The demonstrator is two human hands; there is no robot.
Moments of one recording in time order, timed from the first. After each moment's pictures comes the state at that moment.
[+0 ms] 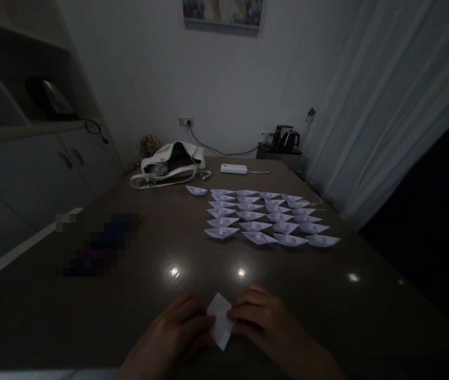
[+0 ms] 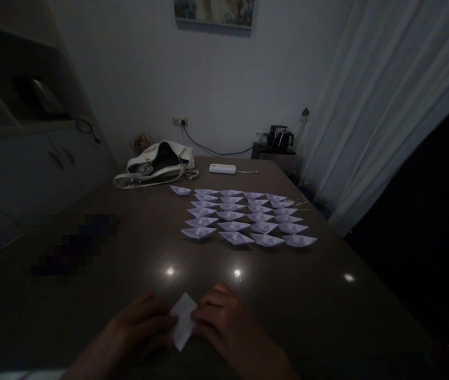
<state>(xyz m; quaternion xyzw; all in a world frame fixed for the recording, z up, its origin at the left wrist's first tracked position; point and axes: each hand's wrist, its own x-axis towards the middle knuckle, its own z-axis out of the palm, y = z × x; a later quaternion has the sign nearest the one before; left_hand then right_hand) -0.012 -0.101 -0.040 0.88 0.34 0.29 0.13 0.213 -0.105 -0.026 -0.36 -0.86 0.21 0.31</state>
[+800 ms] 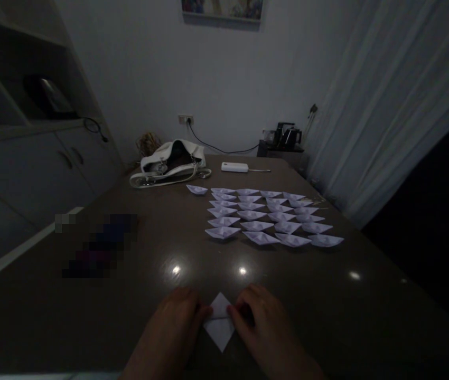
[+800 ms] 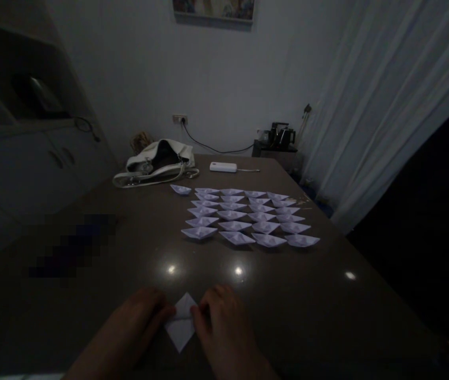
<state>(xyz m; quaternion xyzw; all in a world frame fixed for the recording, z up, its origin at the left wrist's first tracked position) 0.005 -0.097 -0.010 0.76 0.59 0.09 0.25 0.187 -0.113 -0.037 -0.59 -0.74 0.17 0.28</state>
